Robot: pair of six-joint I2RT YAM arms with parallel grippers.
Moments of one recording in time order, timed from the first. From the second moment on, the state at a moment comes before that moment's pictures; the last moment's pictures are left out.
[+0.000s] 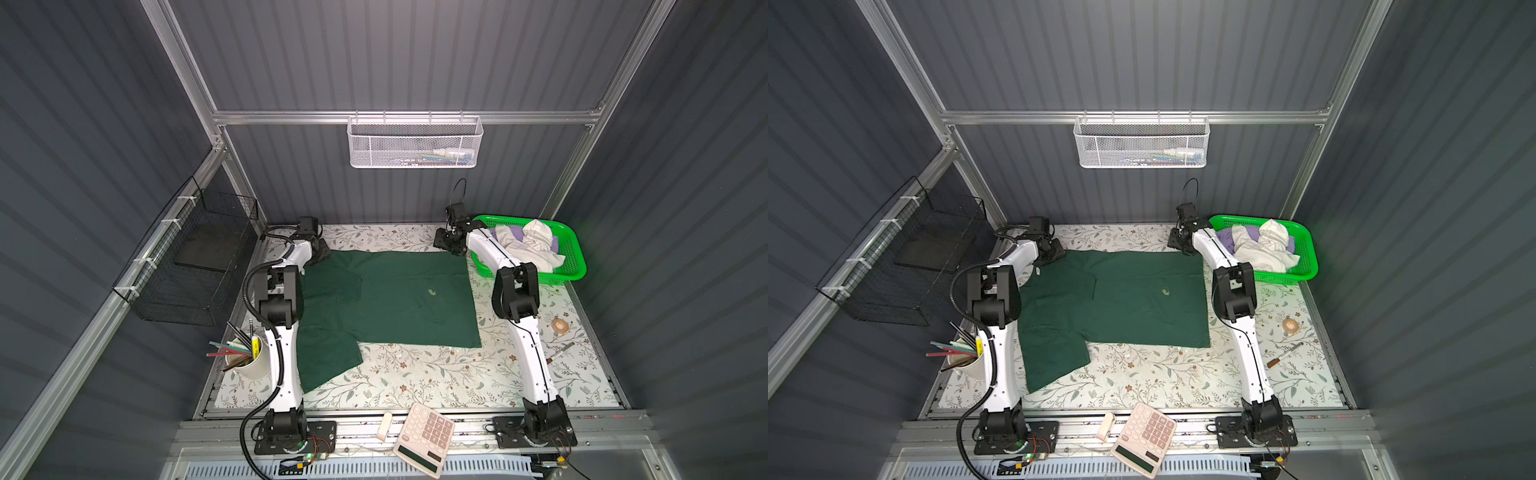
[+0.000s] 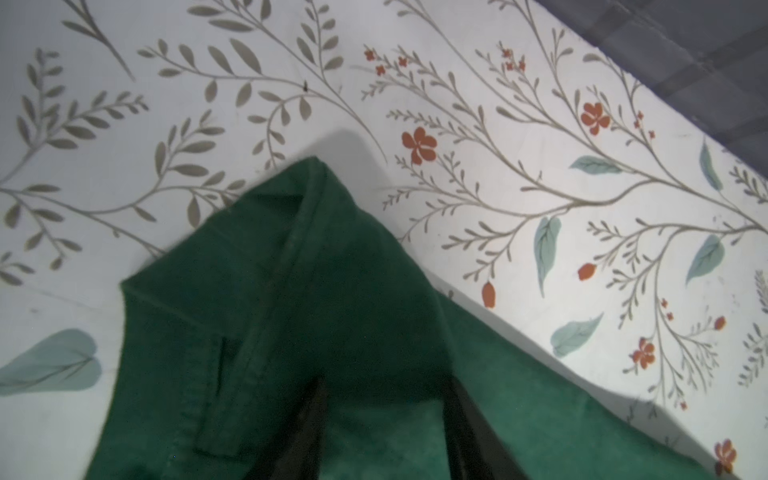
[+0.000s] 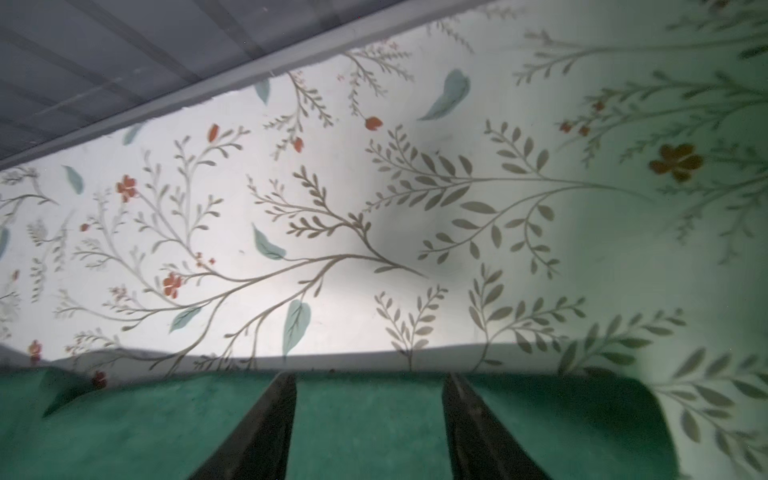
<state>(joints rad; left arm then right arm) -0.02 2.36 1.89 -0.52 -0.02 -0.44 0.28 2.50 2.27 -0.68 -0.04 0.44</state>
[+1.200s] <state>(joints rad) -0.57 0.96 0.64 -0.99 -0.18 -0.95 0.42 1.12 0.56 -0.66 0.02 0.72</state>
